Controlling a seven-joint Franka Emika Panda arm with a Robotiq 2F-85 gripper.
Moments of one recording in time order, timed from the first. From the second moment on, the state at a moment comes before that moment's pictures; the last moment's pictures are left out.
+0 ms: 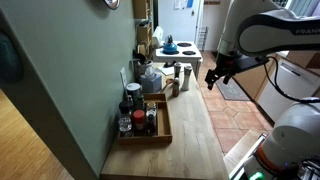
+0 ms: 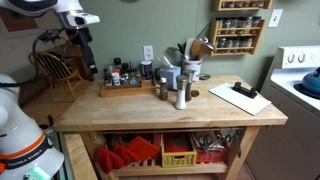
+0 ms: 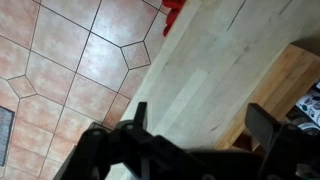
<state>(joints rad) -0.01 -0.98 0.13 -2.72 0.02 1.86 0.24</state>
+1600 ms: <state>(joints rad) -0.01 -0.74 0.44 -2.48 0.19 1.77 0.75</state>
